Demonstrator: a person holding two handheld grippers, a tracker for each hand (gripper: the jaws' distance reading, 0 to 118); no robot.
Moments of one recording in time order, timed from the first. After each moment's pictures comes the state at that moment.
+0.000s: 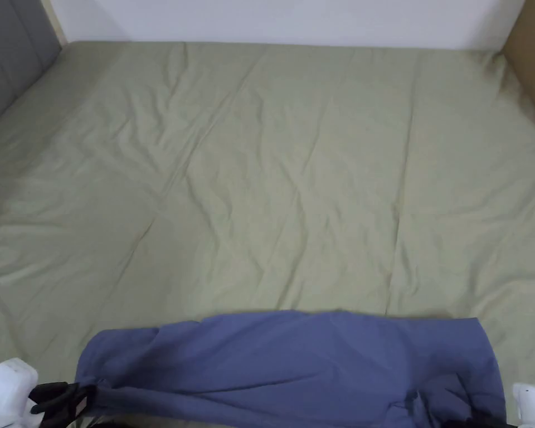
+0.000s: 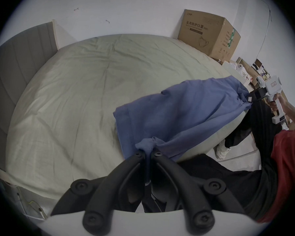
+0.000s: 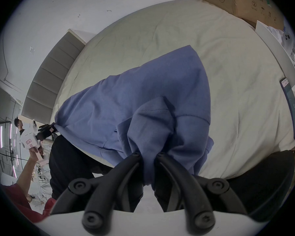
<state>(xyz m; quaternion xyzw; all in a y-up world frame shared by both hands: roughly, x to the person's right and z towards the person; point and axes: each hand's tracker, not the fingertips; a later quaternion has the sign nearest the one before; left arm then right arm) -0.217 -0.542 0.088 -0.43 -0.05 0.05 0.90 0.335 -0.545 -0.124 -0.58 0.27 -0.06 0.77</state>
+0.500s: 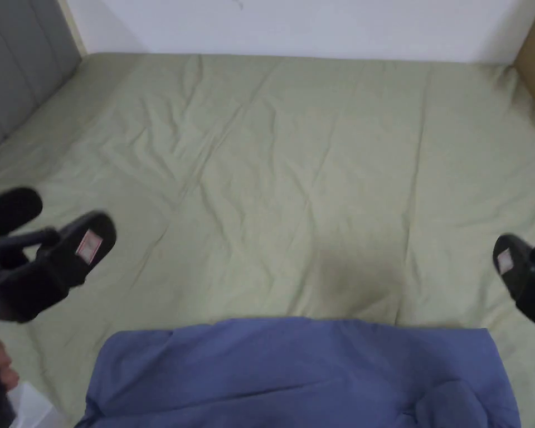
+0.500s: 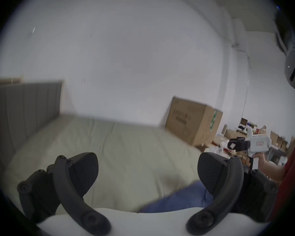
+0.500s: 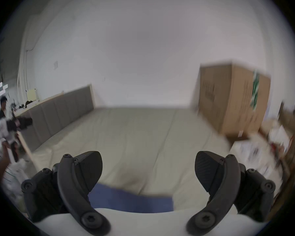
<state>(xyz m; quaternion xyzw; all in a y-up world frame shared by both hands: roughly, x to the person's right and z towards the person) -0.170 -0.331 0.054 -0.01 -0.05 0.09 0.99 0.275 -0.337 -0.117 -0.10 0.23 0.03 0.97</state>
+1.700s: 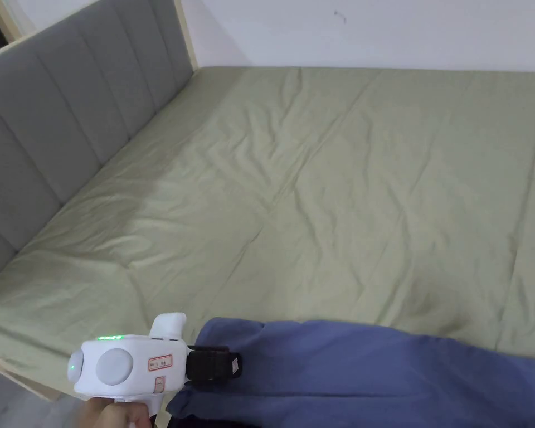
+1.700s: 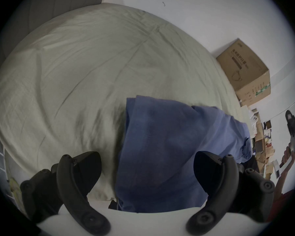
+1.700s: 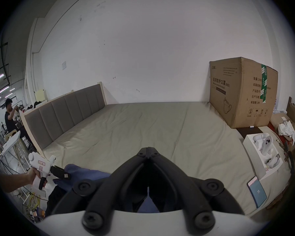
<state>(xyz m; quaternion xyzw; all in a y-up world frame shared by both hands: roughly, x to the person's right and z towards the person) -0.226 -0.569 0.039 -0.48 0.07 0.27 0.83 0.262 -0.384 -0.095 -0.20 0.29 0.00 0.94</state>
